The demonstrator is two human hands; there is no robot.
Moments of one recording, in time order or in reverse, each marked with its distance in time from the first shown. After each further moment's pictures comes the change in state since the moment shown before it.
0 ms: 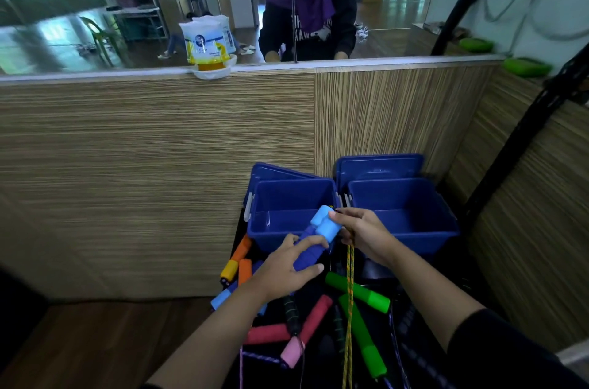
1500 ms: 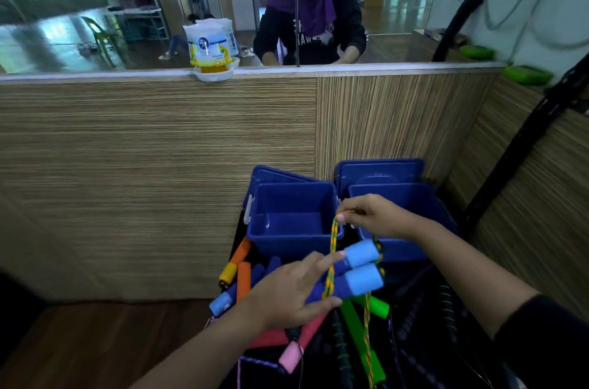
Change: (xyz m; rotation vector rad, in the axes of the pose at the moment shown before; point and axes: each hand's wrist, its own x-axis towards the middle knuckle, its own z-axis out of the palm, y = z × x) left_hand -0.030 0.032 -0.001 0.353 0.004 0.388; right_hand -0.010 -0.067 -0.015 -1.039 -0.310 -0.322
